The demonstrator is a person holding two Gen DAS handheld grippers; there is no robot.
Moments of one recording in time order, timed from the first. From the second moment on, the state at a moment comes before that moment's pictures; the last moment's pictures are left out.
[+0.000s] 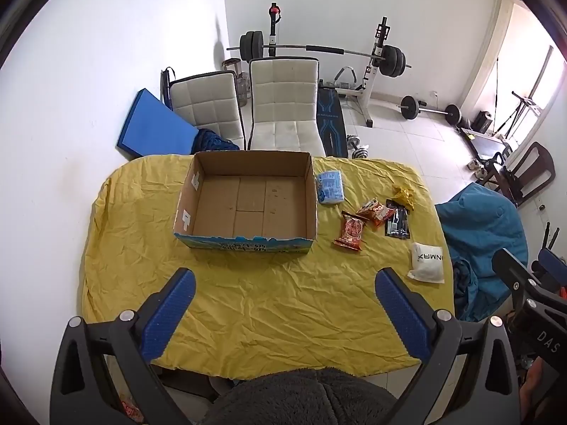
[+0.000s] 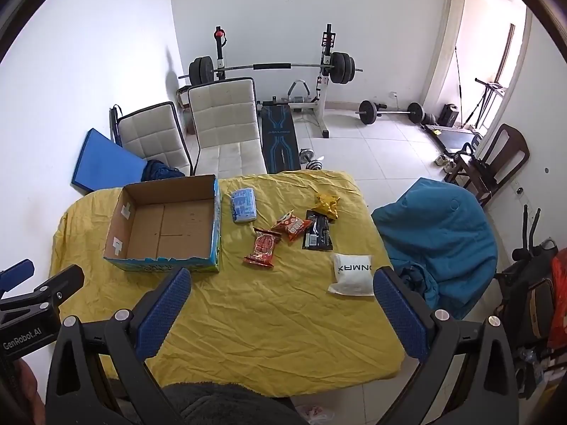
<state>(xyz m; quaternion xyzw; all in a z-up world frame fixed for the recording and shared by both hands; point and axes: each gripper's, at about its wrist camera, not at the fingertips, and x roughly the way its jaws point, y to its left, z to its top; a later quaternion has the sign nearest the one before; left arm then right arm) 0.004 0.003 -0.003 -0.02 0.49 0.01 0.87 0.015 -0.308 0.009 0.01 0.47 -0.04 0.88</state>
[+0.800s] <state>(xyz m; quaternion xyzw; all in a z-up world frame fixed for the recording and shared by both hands) 0.006 0.011 -0.002 -0.03 0.49 0.01 0.87 0.016 -0.295 0.007 0.00 0.46 -0.03 0.89</state>
